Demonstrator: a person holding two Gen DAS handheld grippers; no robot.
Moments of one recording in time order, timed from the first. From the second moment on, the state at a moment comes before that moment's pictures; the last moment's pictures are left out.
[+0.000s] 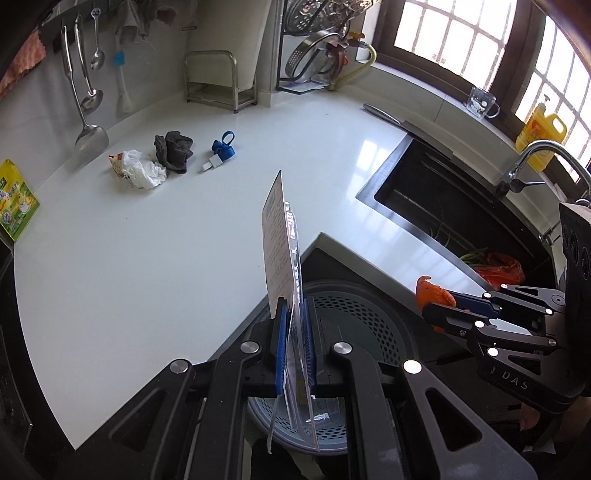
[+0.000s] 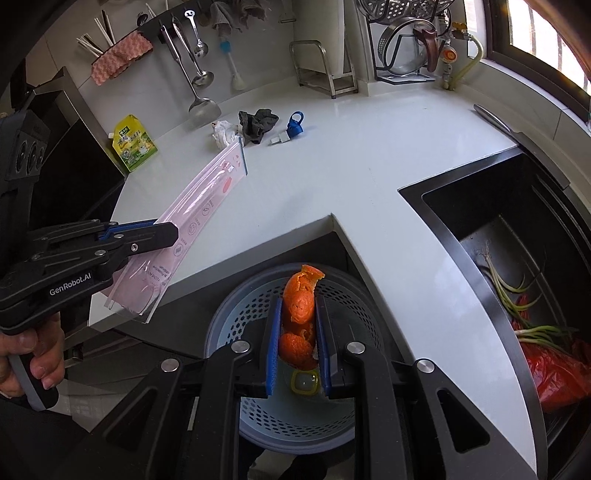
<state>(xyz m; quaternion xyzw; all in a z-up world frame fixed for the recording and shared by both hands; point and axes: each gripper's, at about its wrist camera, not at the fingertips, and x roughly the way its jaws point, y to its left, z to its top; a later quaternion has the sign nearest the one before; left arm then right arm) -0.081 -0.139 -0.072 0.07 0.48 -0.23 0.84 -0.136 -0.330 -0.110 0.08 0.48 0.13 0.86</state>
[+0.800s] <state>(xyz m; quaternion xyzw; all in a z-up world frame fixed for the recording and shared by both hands) -0.099 -0.164 -0.170 0.13 0.56 -0.28 0.77 -0.156 -0.311 -0.187 0.07 0.56 0.12 0.81</state>
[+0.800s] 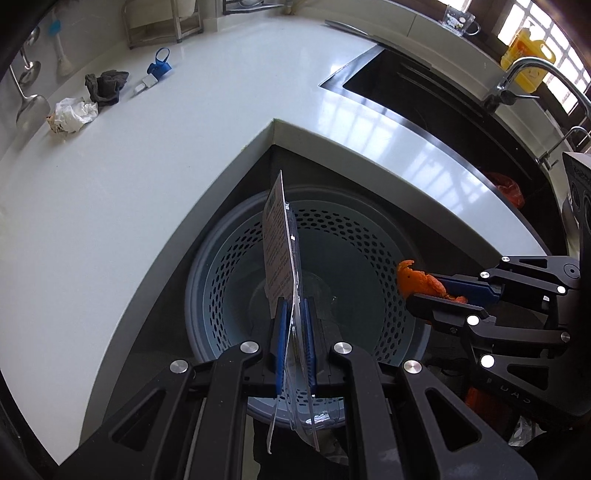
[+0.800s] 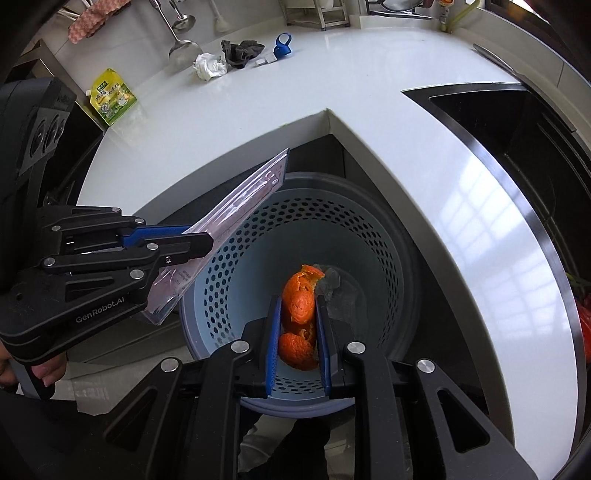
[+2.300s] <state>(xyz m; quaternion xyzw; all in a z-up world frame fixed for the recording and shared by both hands) -0.067 -0.165 -0.199 0.13 0.57 -0.26 0.77 -0.132 -0.303 -0.208 0.04 0.59 0.10 0.80</state>
